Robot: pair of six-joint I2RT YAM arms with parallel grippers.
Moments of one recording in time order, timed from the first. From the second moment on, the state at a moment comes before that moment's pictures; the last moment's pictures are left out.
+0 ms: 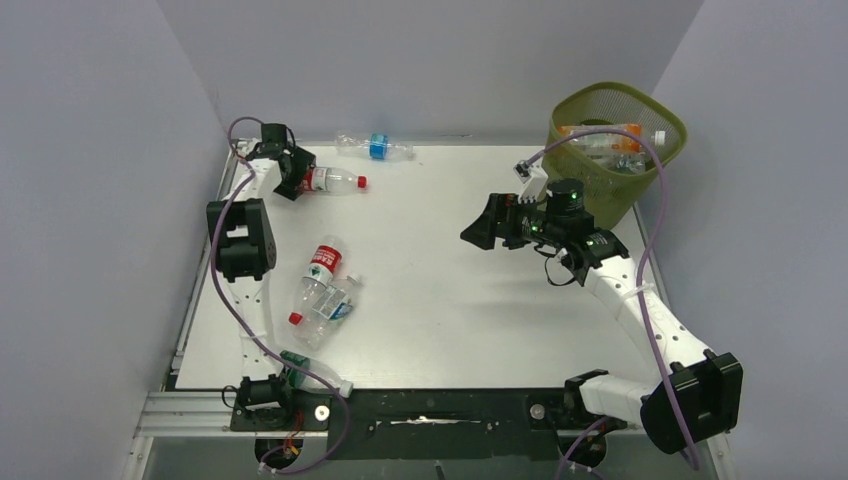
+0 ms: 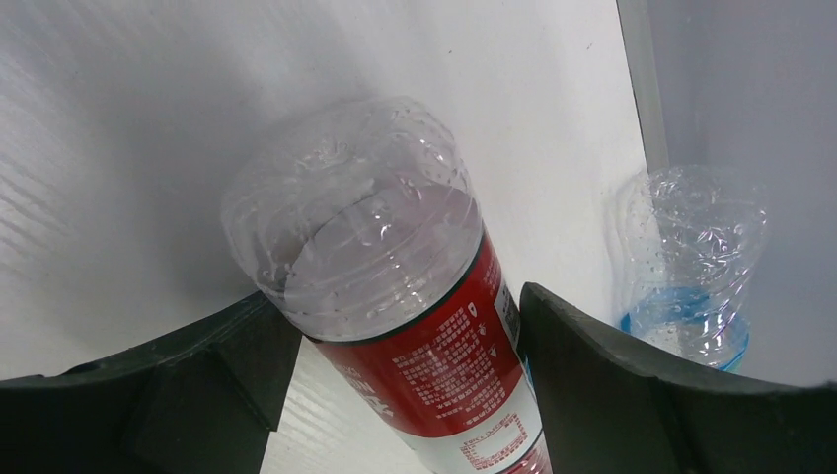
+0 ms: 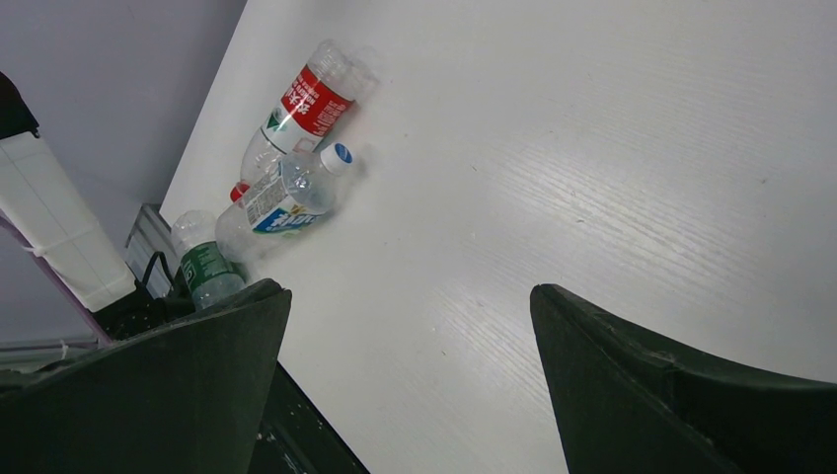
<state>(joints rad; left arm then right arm) 0.06 2.41 2.01 -0.50 -0.08 -1.07 0.33 1.19 1.00 -0.33 -0.52 0.38</state>
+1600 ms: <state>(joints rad) -0.42 1.63 1.51 -0.34 0.55 -0.69 0.39 1.21 1.18 -0.36 -0.51 0.51</state>
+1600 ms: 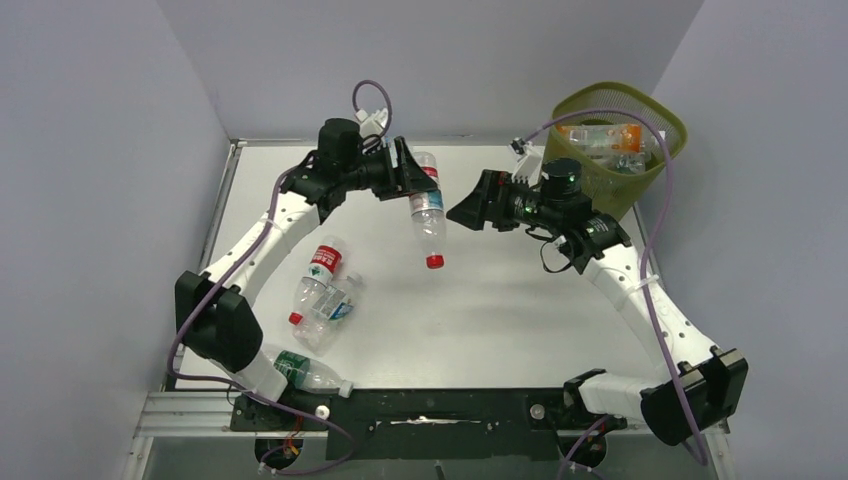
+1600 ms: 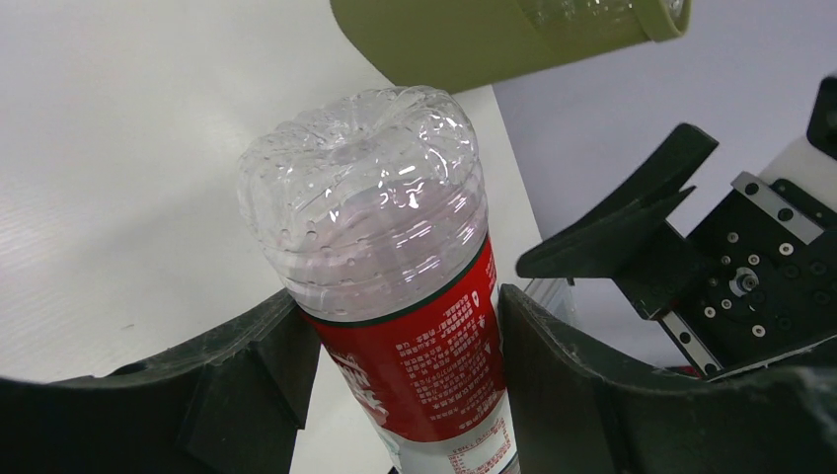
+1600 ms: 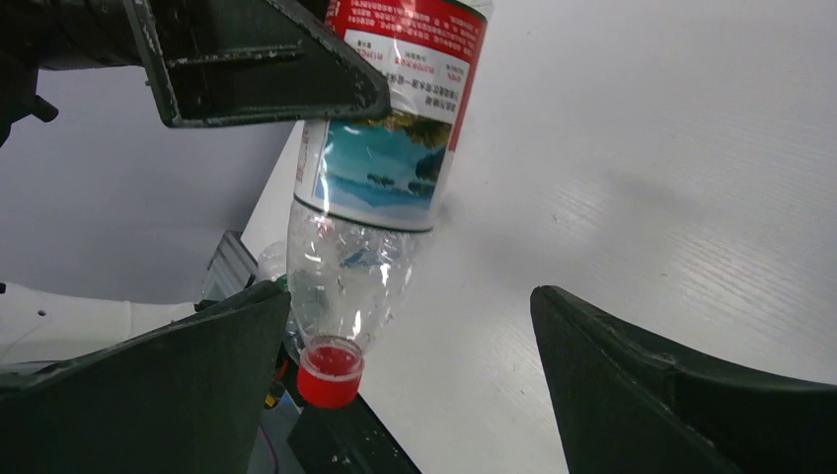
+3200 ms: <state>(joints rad) -0.55 1.58 1.45 -0.26 0.46 -0.73 0.55 1.33 1.19 -0.30 -0.42 0.54</state>
